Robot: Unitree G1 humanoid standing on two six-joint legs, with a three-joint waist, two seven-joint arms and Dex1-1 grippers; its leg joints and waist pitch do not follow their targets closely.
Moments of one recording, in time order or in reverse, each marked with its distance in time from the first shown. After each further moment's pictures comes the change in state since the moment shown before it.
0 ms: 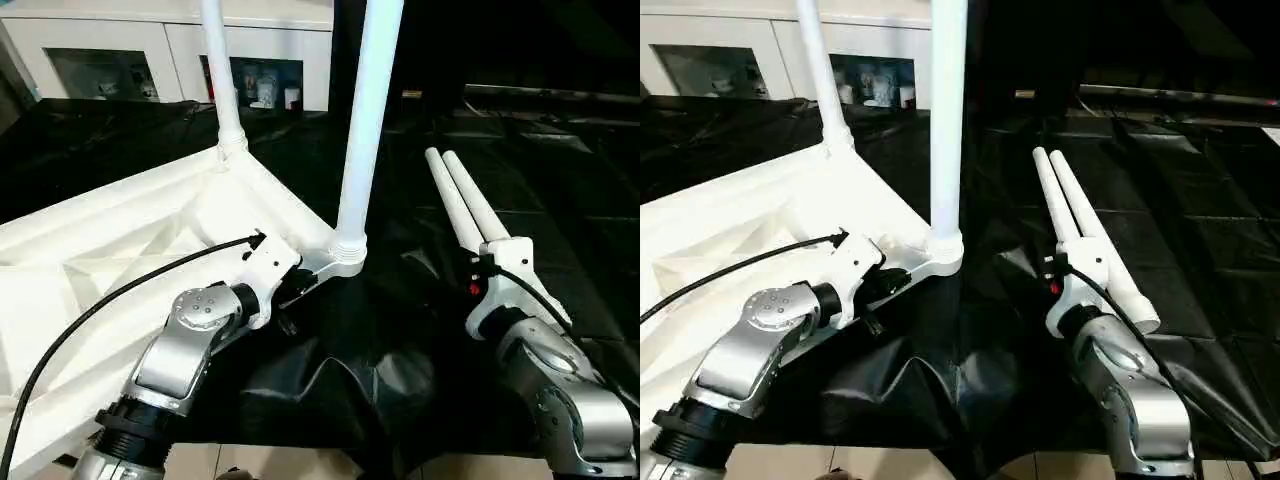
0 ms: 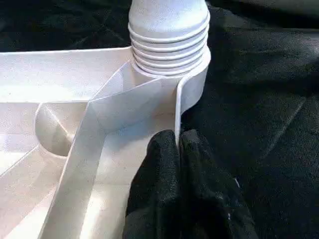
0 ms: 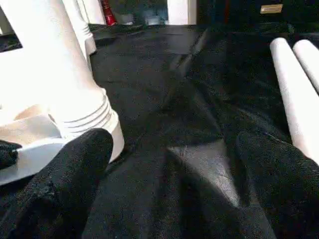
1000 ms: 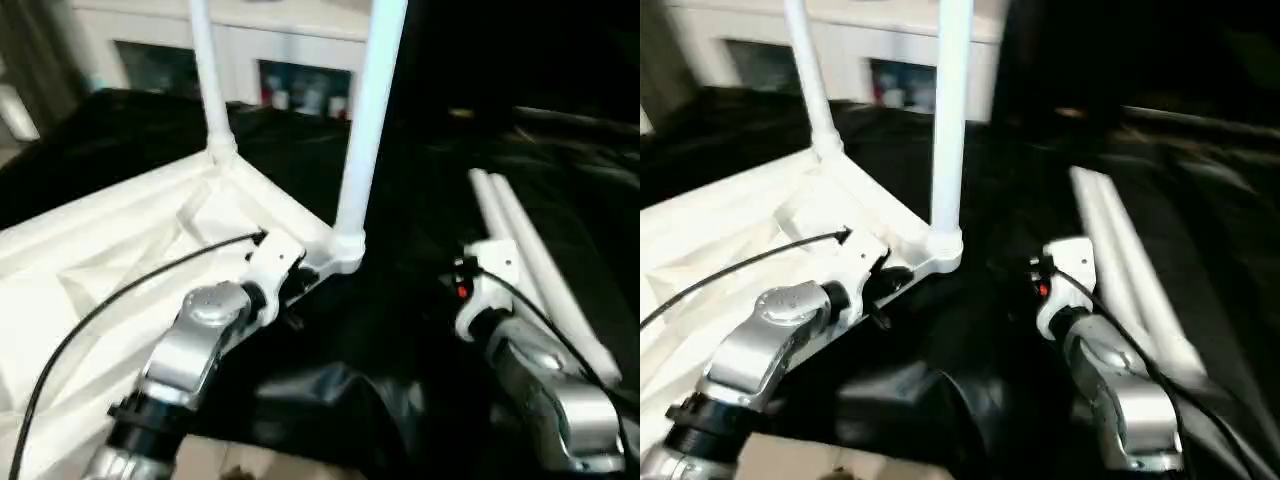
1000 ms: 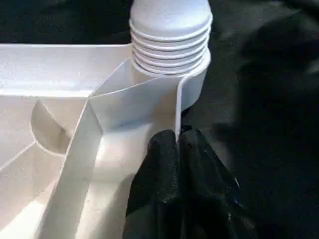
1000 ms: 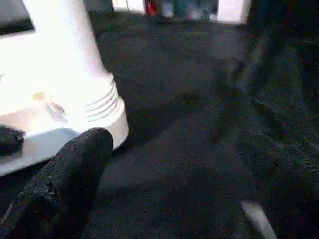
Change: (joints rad) left arm -0.024 -0.007 0.013 -0.002 -0.020 0.106 0.058; right arm -0.034 0.010 0.046 0.035 -0.032 0.004 -0.021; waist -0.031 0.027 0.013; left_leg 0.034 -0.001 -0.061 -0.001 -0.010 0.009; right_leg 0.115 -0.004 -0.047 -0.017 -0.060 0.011
